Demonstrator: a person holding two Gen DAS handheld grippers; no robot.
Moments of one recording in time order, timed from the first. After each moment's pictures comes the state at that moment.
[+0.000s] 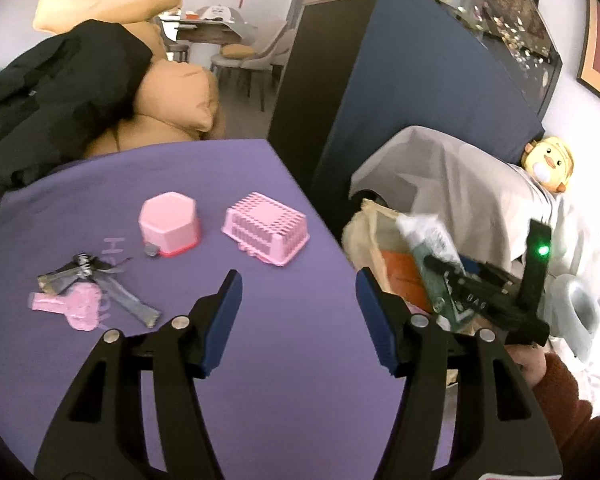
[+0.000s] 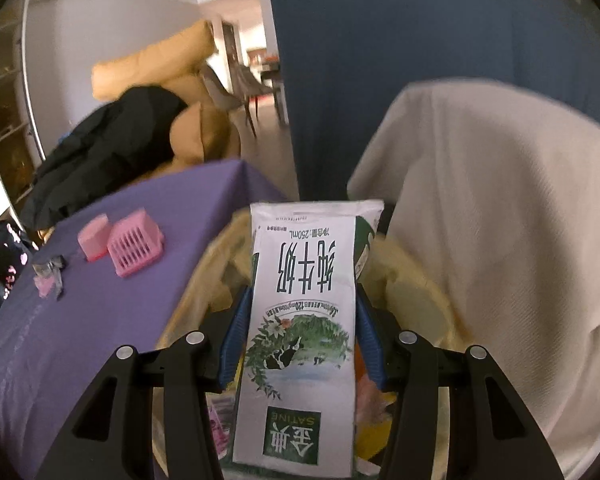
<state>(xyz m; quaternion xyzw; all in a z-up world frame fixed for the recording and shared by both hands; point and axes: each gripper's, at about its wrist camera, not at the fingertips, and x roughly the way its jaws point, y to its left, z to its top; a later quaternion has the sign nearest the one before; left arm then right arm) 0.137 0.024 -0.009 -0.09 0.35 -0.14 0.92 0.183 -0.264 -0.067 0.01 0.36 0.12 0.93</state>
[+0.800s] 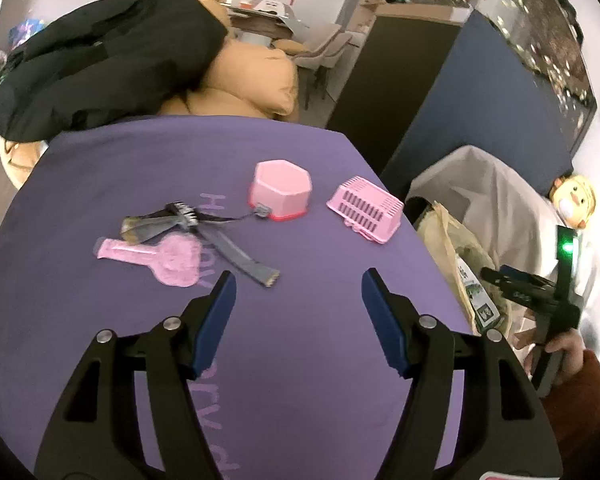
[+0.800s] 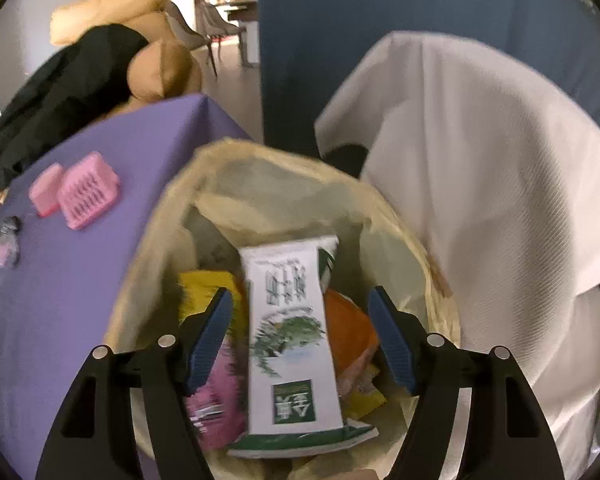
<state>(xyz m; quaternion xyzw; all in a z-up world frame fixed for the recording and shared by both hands) 0.111 0.118 -0.042 -0.15 0.36 -0.08 0.92 0.186 -0.247 -0.050 -0.04 0.42 0.05 0.91</state>
